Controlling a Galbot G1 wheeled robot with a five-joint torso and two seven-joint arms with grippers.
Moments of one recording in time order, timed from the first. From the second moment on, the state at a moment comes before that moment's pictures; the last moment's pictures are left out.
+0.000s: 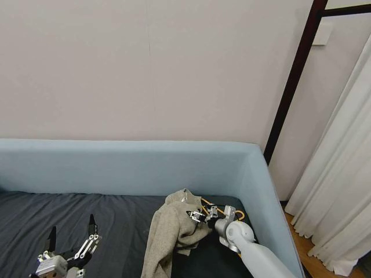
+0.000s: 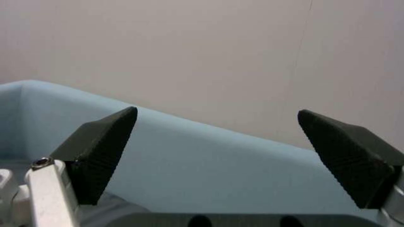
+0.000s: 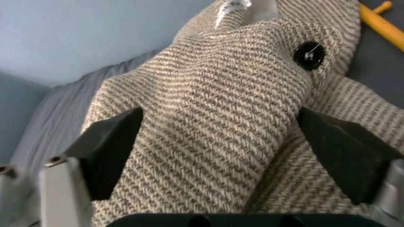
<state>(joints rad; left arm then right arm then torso) 1.84 -1.54 -0.63 -2.24 -0.21 -0.44 -0.22 -0.67 1.31 -0.05 1.09 1.07 -0.42 -0.07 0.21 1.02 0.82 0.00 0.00</state>
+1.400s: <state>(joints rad) 1.82 -1.54 -0.62 -2.24 -0.24 -0.45 -0.22 -0.38 0.89 -0.07 1.62 1.26 -0.08 -0.25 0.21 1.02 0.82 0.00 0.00</state>
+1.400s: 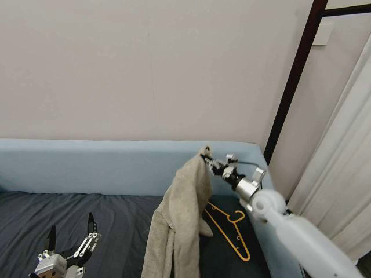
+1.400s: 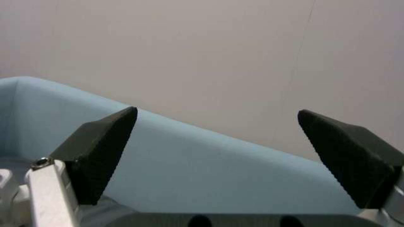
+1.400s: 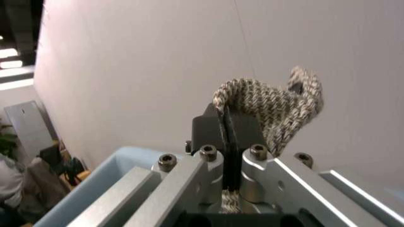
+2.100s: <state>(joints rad) 1.81 -1.50 -0.64 -2.24 -0.28 -0.44 -0.24 0.04 0.86 -0.05 1.56 1.31 -0.13 -0.11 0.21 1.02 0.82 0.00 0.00</state>
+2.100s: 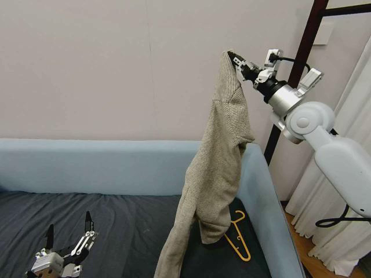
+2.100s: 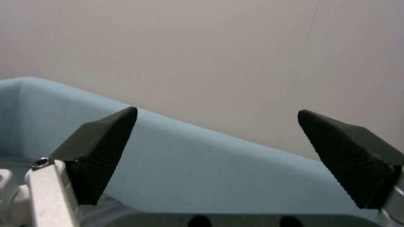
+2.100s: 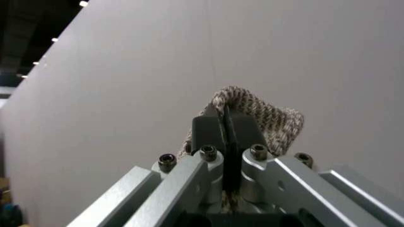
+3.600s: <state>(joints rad) 1.80 -1.42 -0.76 -2.10 -0.30 -0.43 -0.24 -0.70 1.07 -0.46 1.50 0.69 0.01 -0.16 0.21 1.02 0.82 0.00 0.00</state>
